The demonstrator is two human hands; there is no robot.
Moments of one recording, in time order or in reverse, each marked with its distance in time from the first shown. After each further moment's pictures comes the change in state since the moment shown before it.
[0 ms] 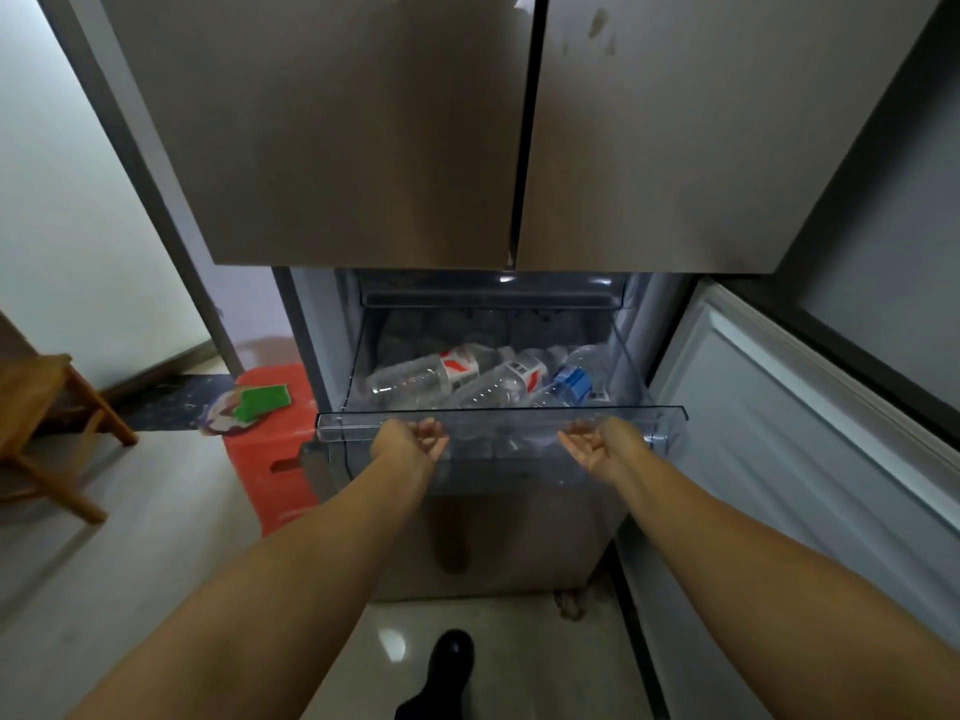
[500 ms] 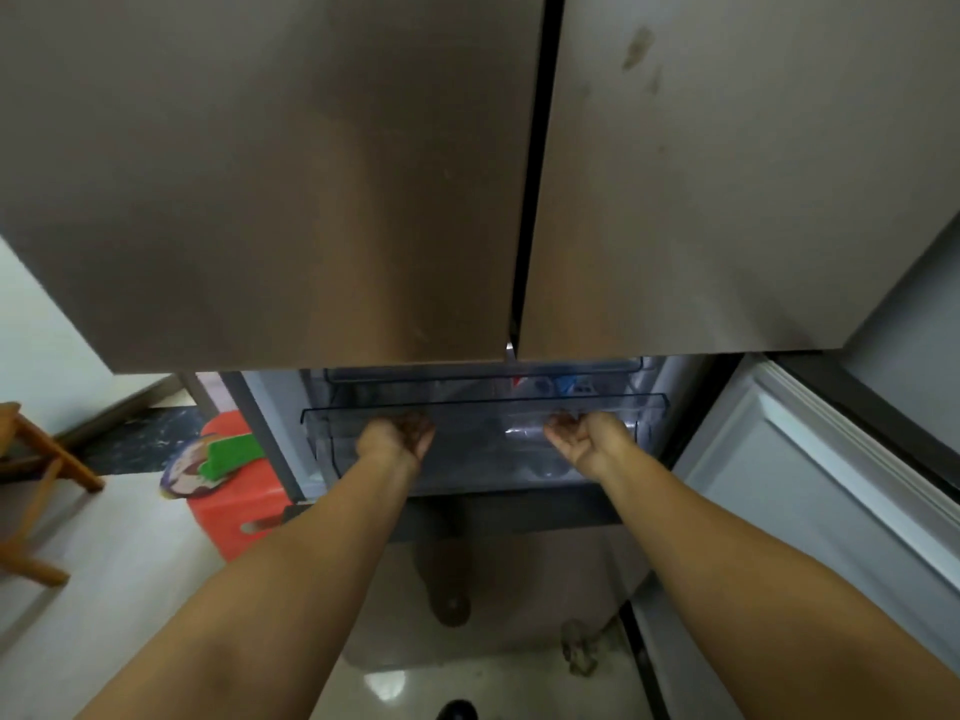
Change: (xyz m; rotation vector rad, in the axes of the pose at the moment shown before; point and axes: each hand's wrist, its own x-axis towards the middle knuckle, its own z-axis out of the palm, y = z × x) left_hand 0.096 0.064 0.101 -0.058 -0.095 -0.014; right_hand 0.088 -0.073 0.085 0.077 -0.016 -0.002
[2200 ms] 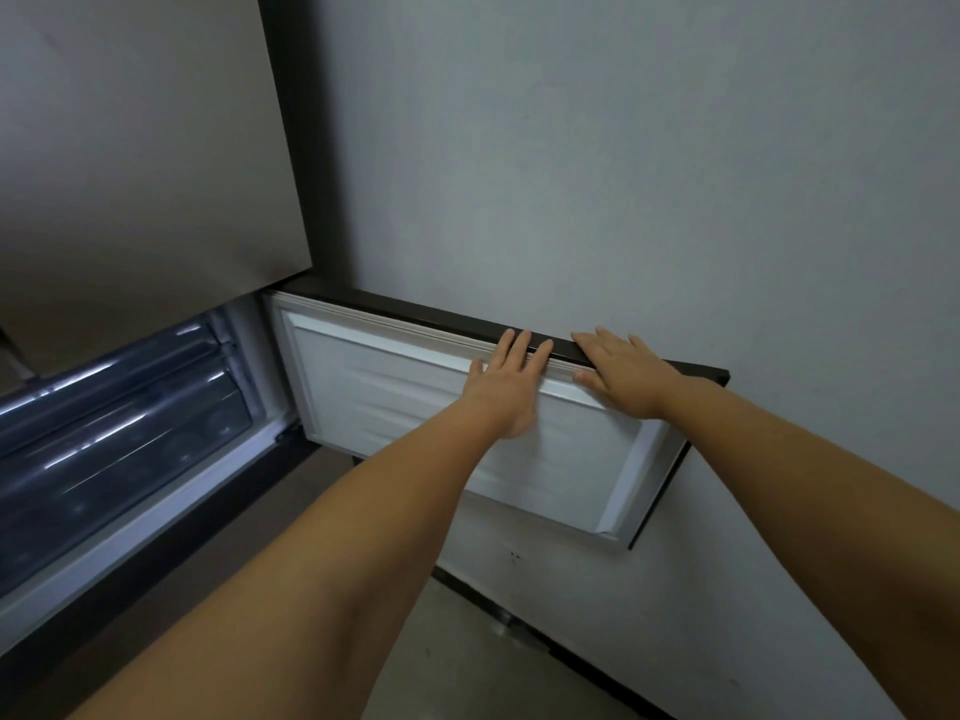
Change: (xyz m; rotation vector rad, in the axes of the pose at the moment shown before) left_hand -0.352 -0.307 0.046 2.125 -1.675 1.370; right_hand -0.382 -0.026 -0.351 -1.896 0.776 -0.313
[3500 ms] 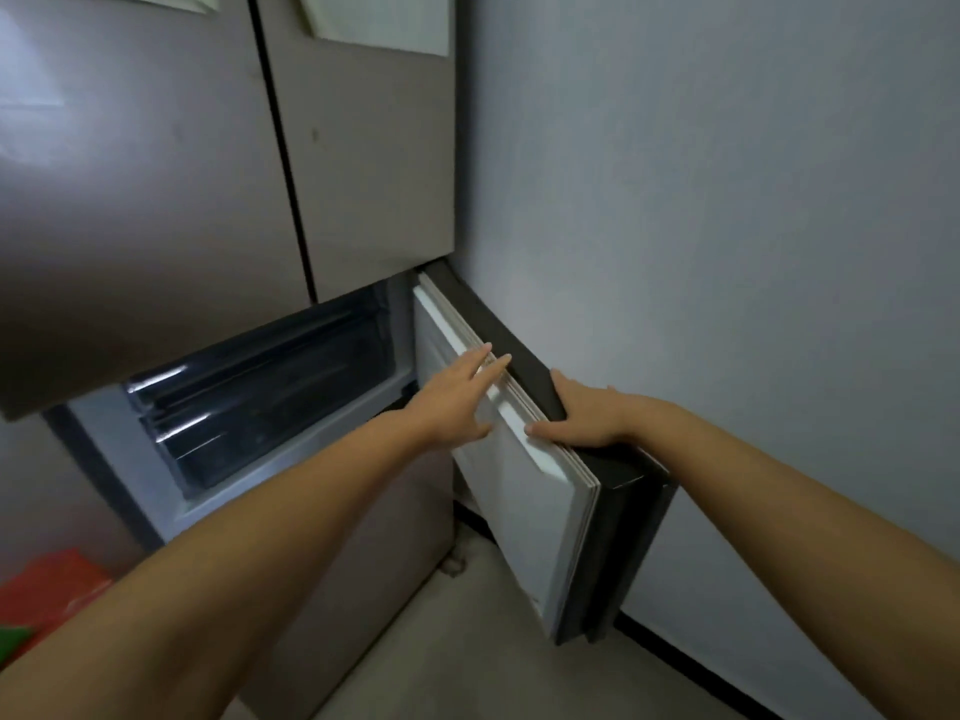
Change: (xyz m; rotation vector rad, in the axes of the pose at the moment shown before) left_hand -0.275 -0.109 -0.023 -0.055 0.089 0.006; right_hand -0.137 -0.240 -0.002 0.272 -0.190 -0.035
